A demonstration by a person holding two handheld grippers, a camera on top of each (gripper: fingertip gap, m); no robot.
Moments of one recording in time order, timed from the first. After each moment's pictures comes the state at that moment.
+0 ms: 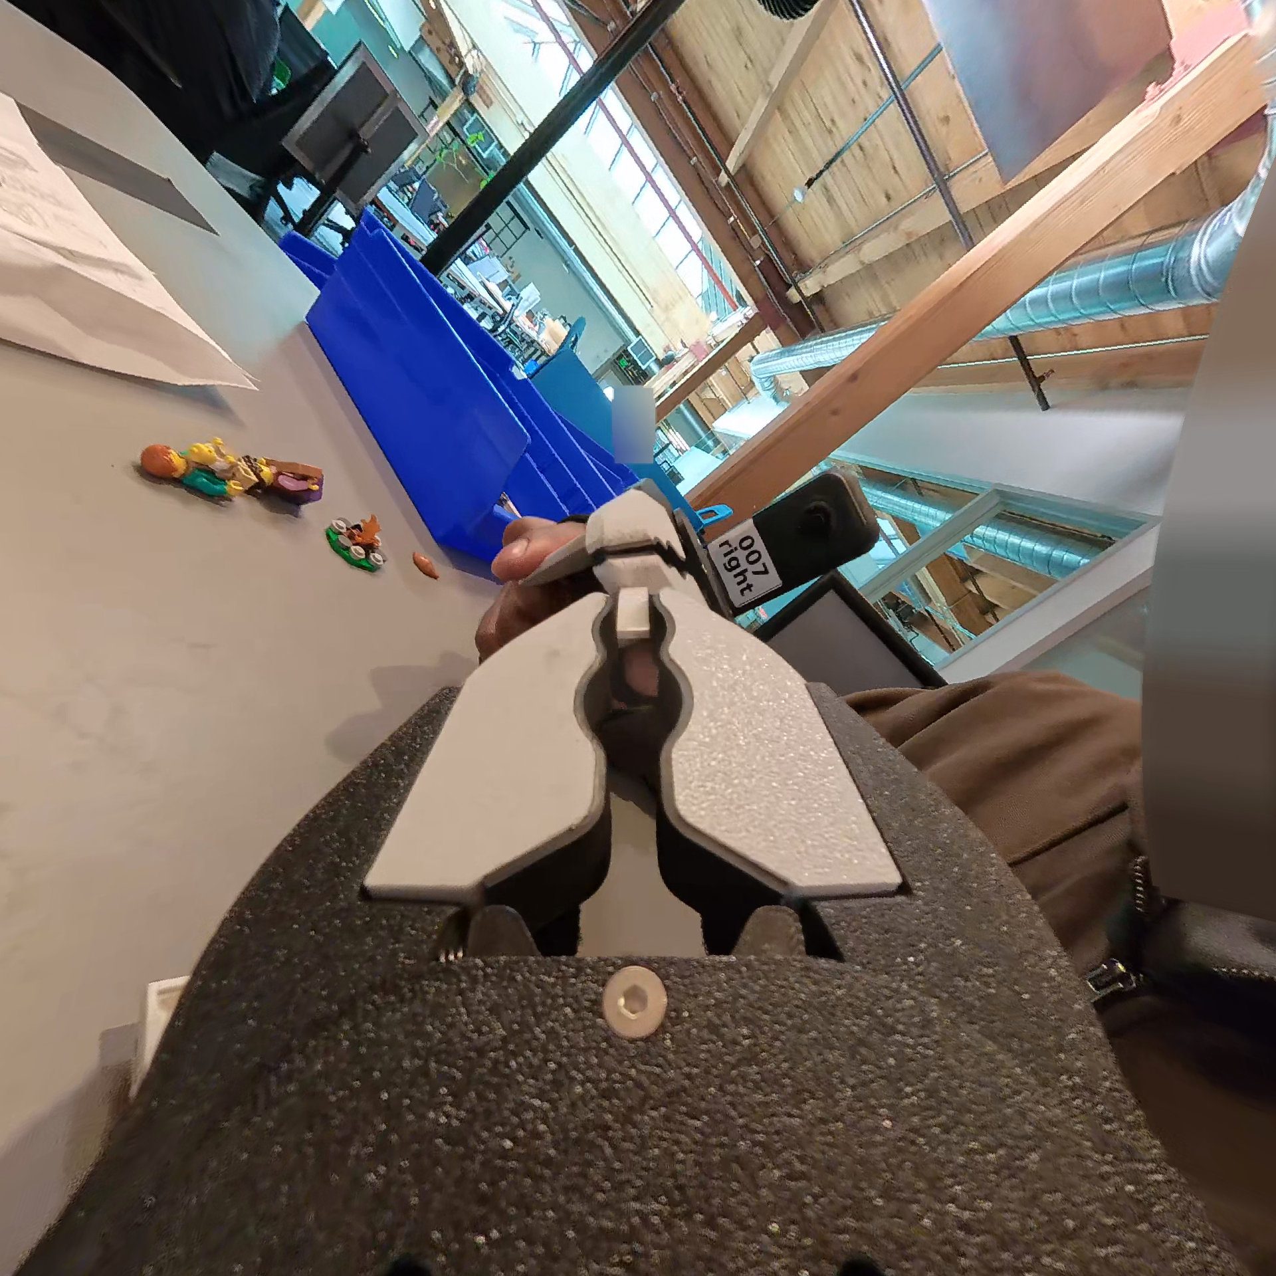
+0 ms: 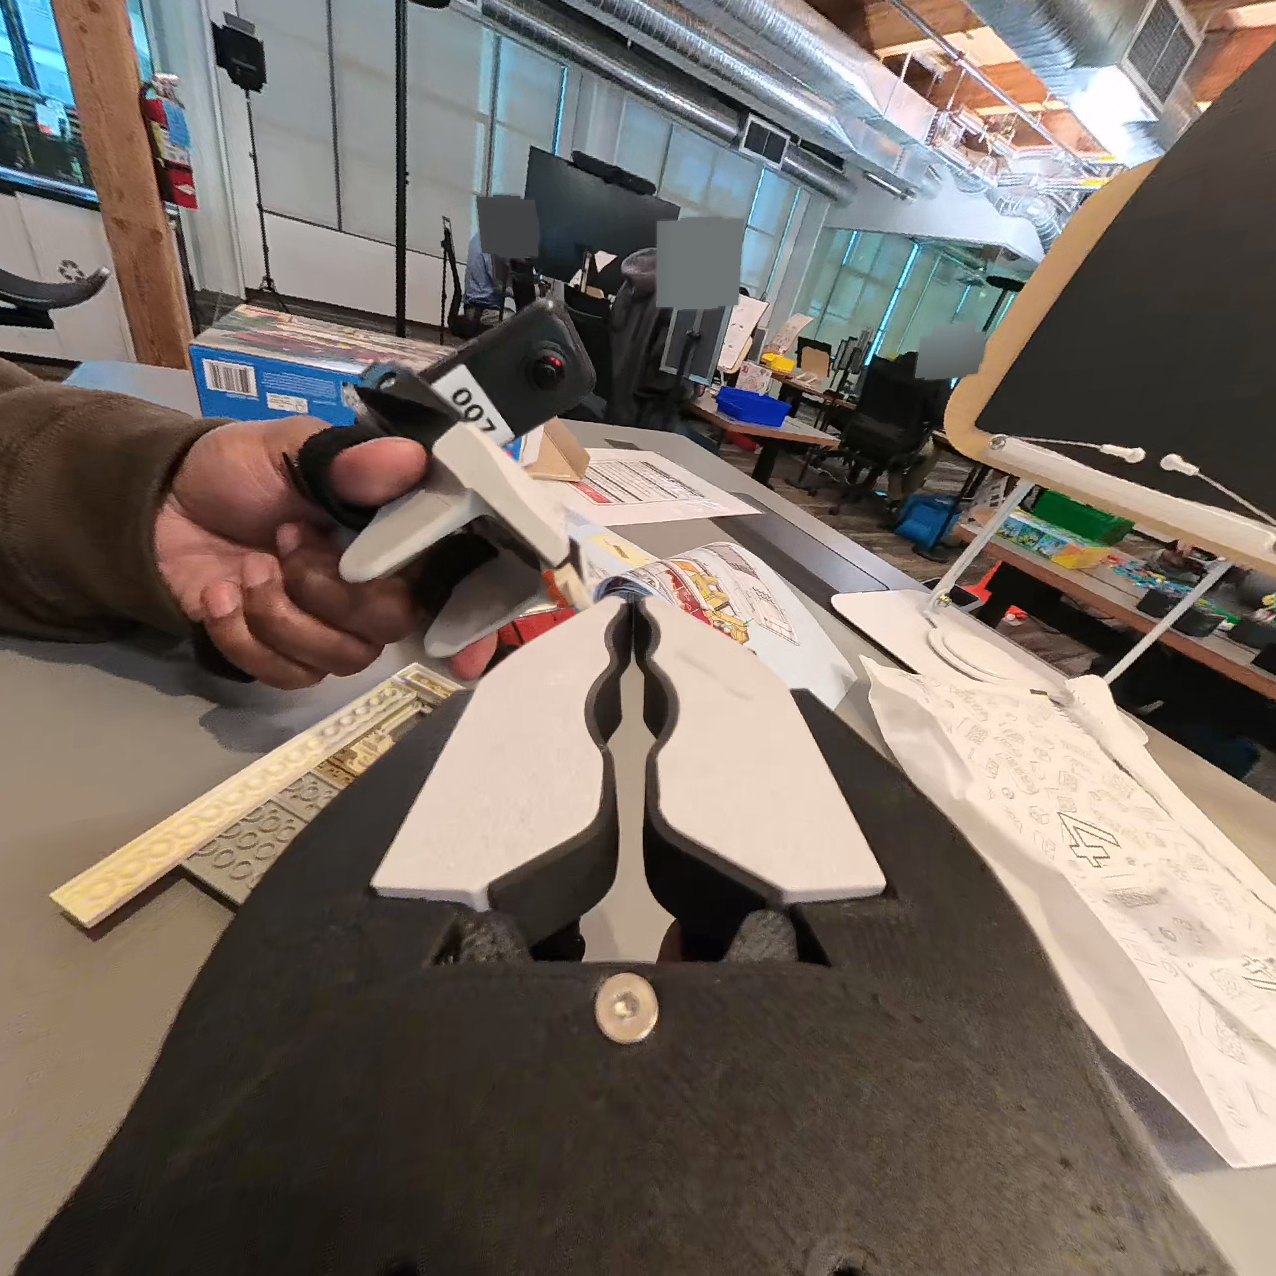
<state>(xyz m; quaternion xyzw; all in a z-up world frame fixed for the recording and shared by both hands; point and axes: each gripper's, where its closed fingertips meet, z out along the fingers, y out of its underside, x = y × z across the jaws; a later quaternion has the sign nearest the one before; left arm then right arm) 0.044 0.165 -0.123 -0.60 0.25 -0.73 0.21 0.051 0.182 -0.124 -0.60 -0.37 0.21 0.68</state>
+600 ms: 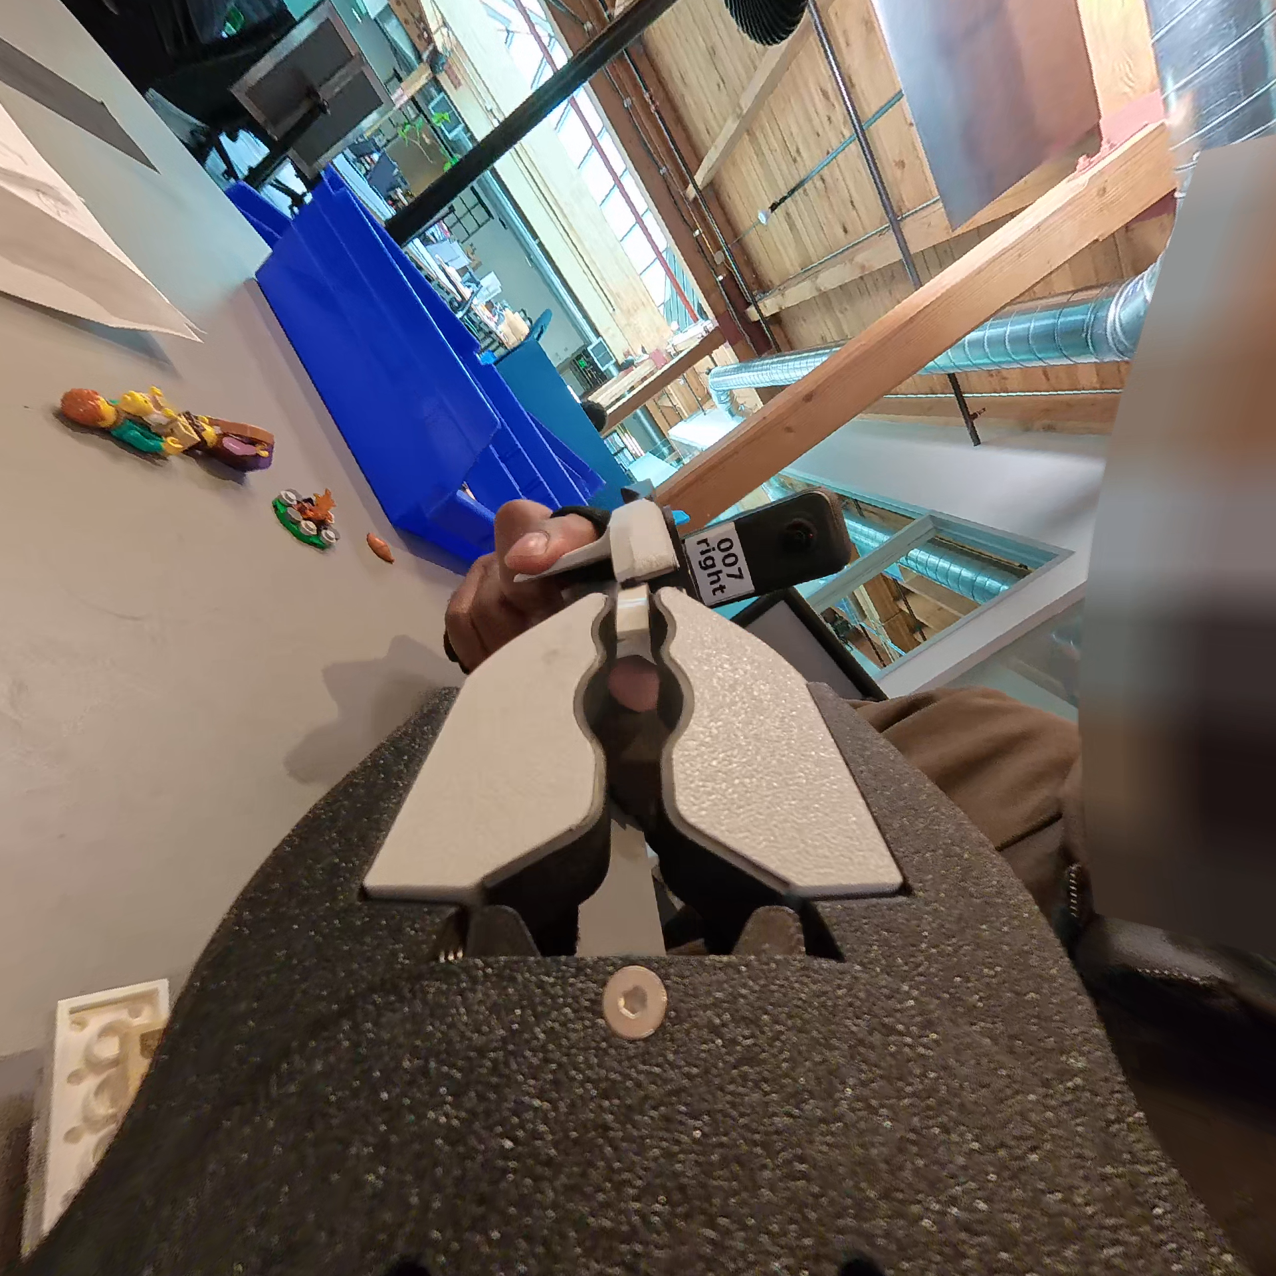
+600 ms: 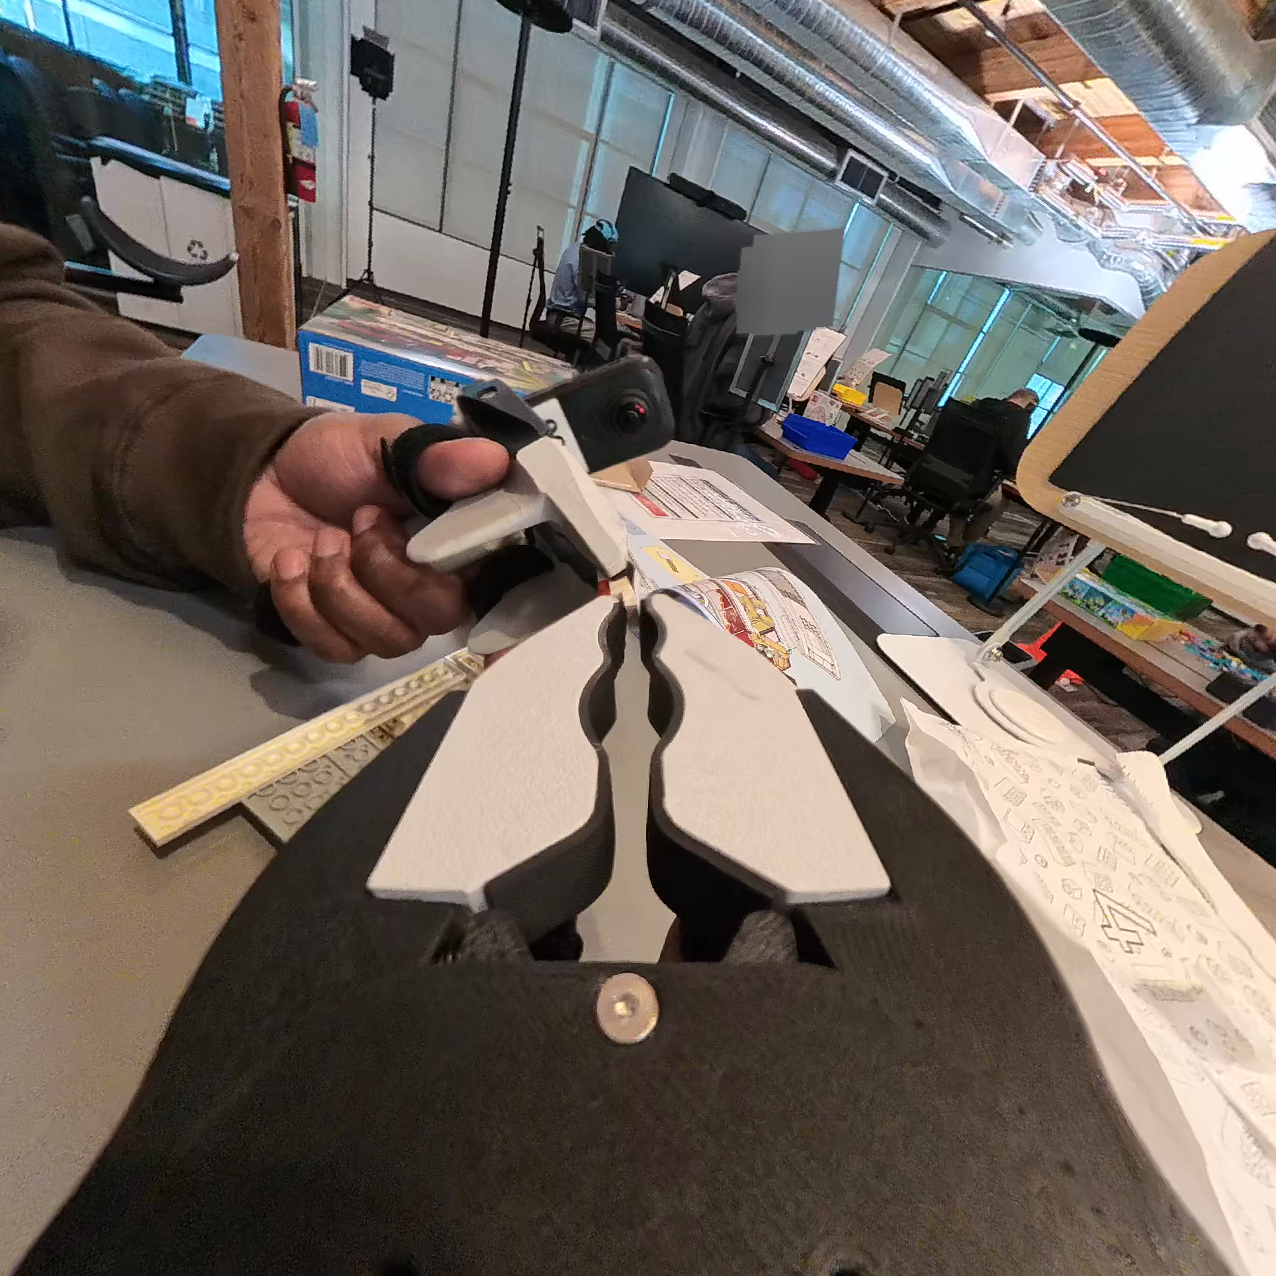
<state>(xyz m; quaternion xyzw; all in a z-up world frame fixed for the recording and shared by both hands) 0.046 0.160 -0.123 -0.59 0.23 -0.76 0.17 0.043 0.165 -0.123 -0.57 -0.43 0.23 0.66</state>
